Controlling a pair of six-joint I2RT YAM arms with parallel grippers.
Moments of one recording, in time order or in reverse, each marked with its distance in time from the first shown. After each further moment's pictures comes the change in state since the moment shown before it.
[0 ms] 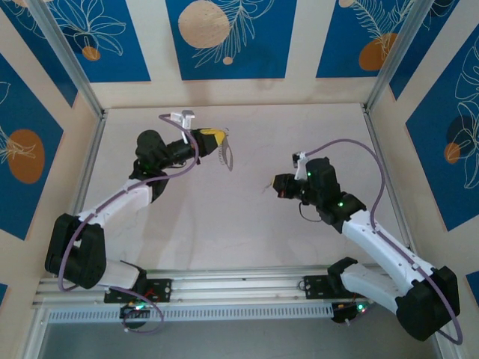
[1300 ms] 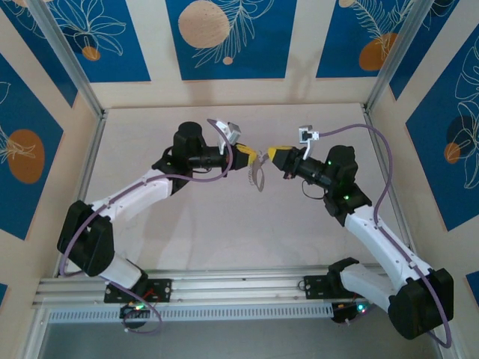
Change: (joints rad) left arm -0.218 0.118 0.222 -0.475 0.002 0.404; right arm -0.111 0.028 0.036 0.477 -0.352 -0.025
